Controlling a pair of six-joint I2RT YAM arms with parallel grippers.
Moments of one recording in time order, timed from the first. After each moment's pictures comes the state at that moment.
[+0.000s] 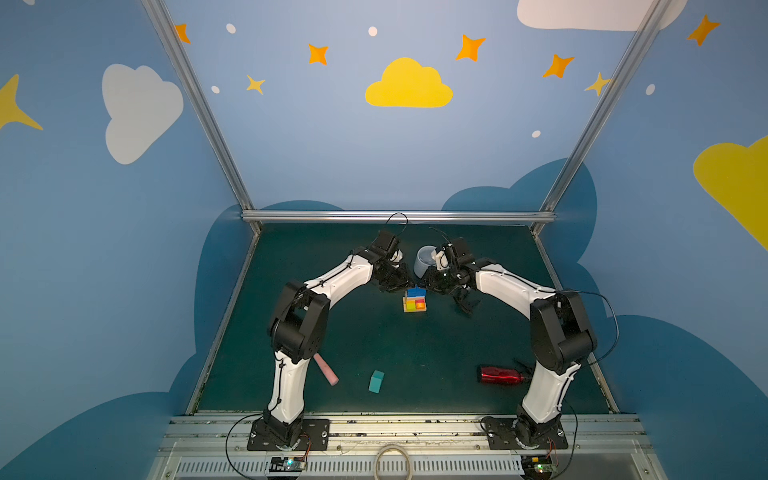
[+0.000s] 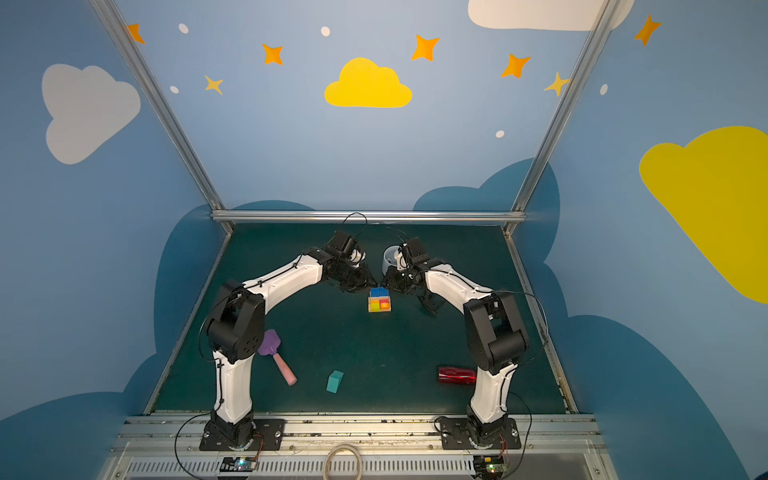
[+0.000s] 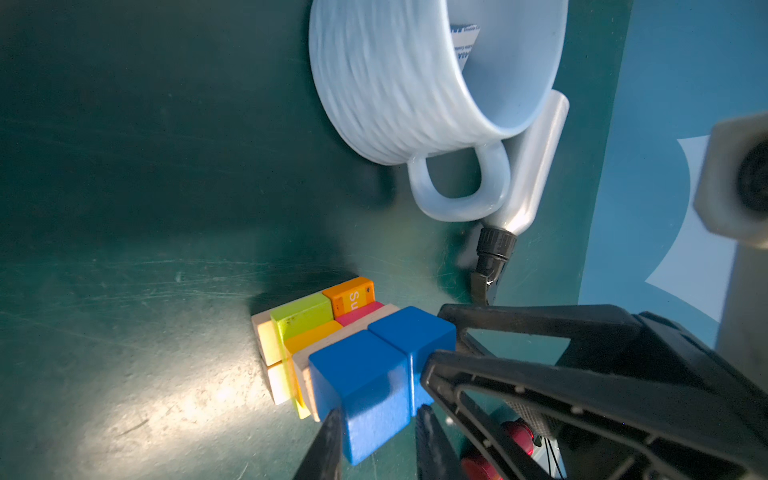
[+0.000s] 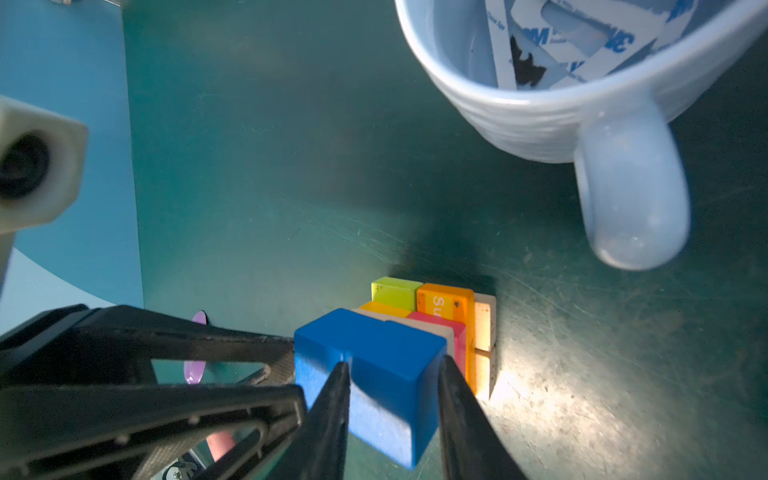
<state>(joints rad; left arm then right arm) -0.53 2.03 1.62 -0.61 0.44 -0.68 0.48 1.85 1.33 -0.44 -0.38 0.57</state>
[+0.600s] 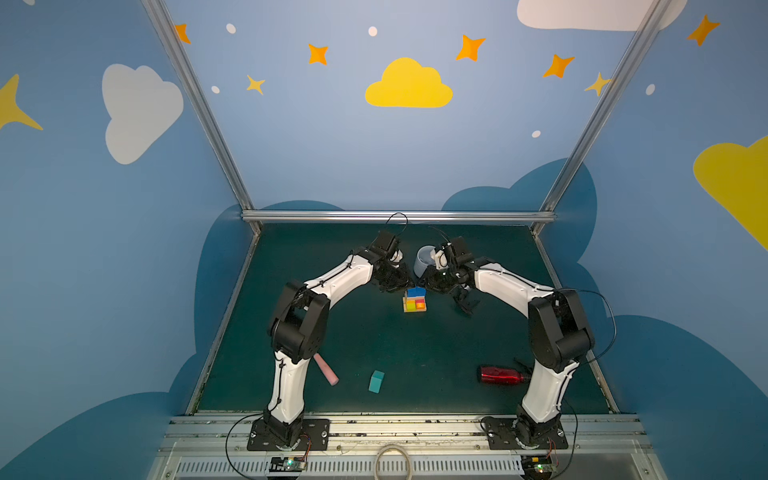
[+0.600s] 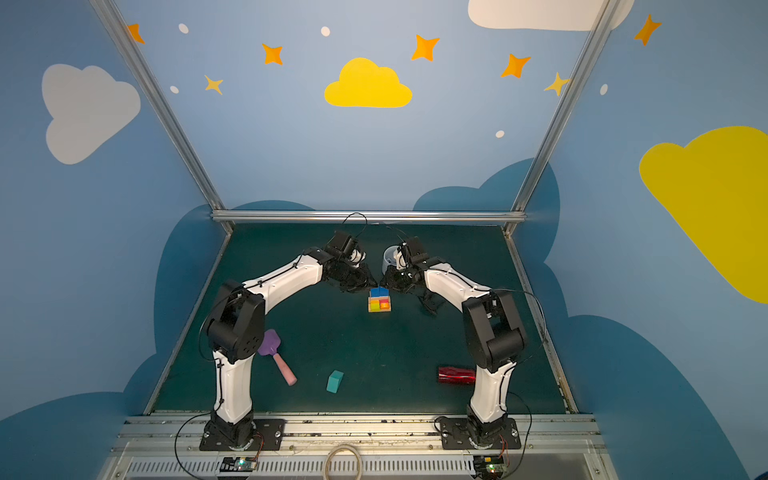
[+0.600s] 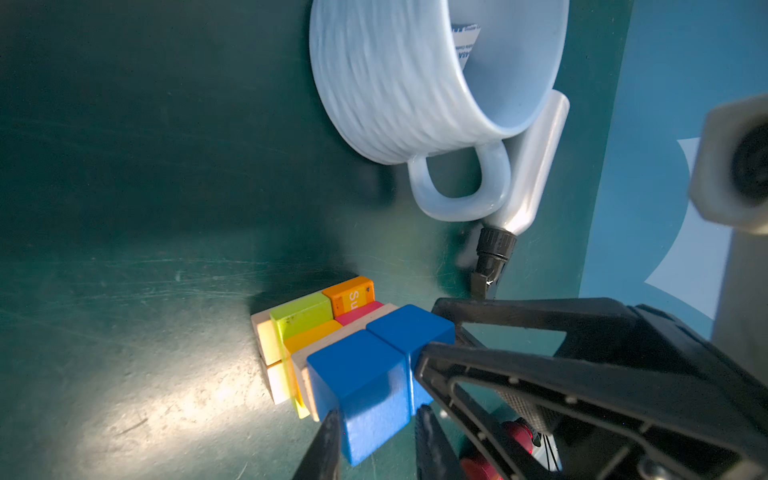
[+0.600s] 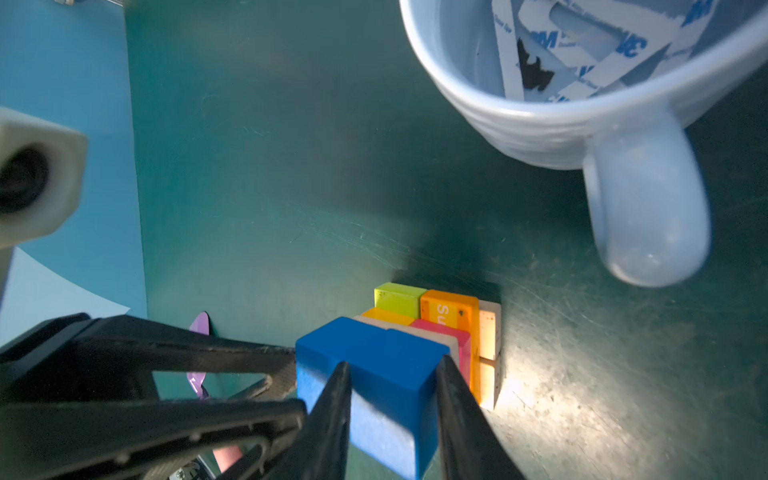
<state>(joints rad) -0.53 2.03 1.62 -0.61 0.44 -0.68 0.48 1.87 1.34 -0.44 -0.39 0.57</state>
